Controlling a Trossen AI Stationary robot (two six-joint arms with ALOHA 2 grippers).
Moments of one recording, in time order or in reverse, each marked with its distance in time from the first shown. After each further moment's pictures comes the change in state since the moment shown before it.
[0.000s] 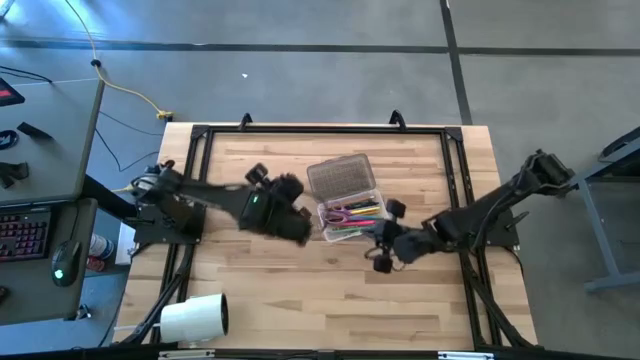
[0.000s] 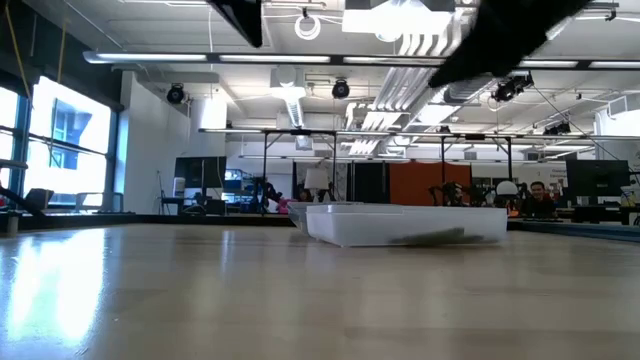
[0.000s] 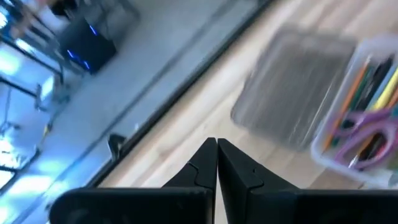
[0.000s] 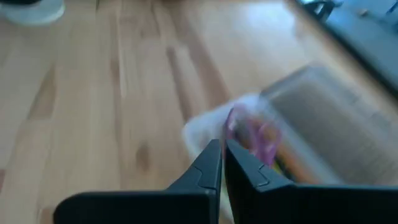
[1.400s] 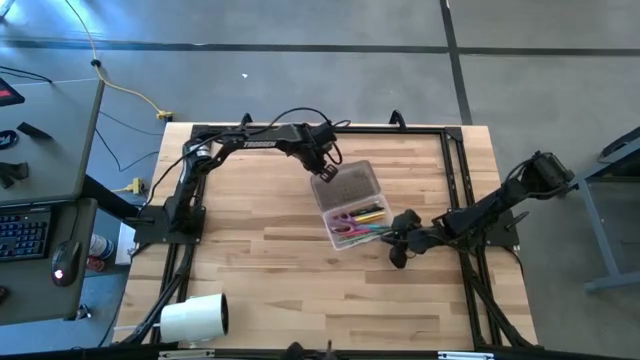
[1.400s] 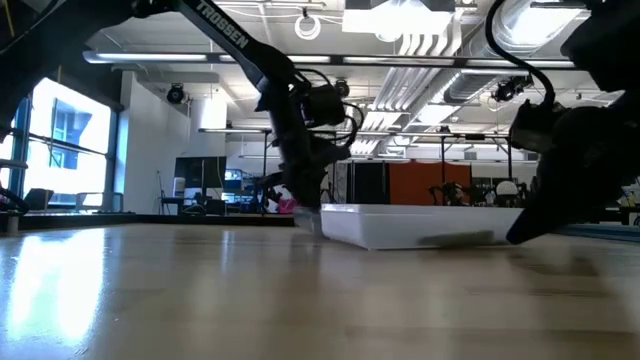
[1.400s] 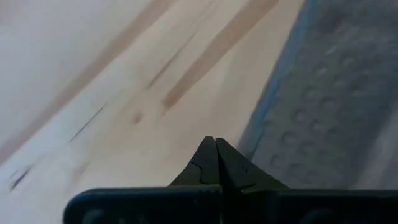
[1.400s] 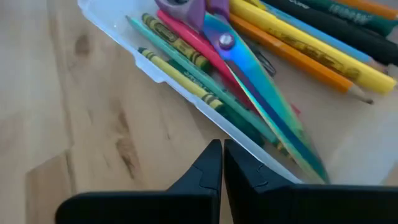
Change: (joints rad) left arm 0.732 0.367 -0.140 0.795 1.089 0.571; right arm -0.061 0.015 -0.593 0.529 -0.239 0.409
